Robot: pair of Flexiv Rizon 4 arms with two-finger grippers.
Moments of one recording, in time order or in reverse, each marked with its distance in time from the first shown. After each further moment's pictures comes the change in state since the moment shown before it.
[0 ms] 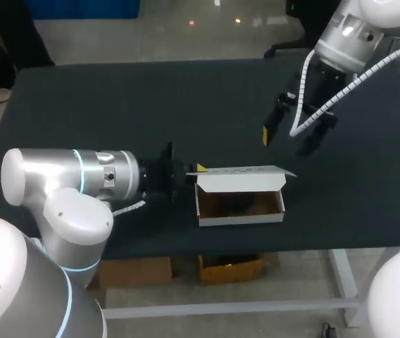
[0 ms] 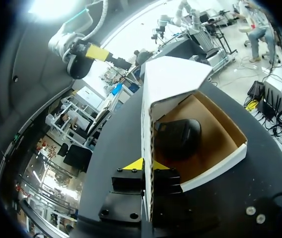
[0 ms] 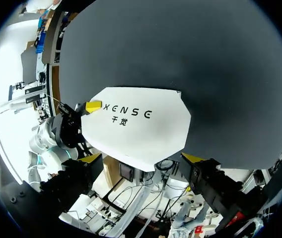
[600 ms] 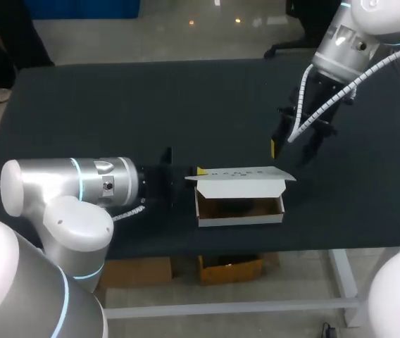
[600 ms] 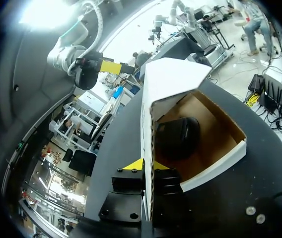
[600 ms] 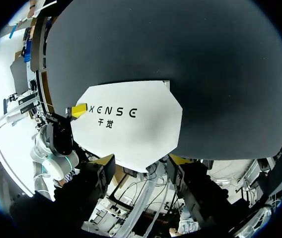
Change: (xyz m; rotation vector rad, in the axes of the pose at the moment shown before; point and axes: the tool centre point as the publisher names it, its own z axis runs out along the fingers) left arm 0.005 -0.002 -0.001 0.012 -0.033 0.057; right arm -0.020 -0.004 0.021 0.061 0.001 0.103
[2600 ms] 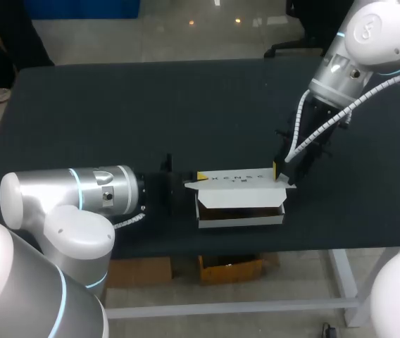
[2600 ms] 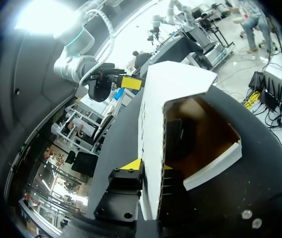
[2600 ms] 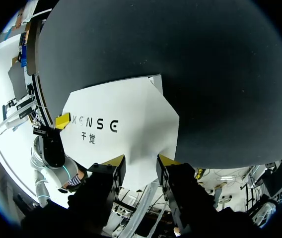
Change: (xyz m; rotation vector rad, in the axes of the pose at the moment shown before) left arm 0.011 -0.005 -0.003 0.004 -0.024 0.024; right arm -0.020 0.010 0.048 0.025 0.019 0.039
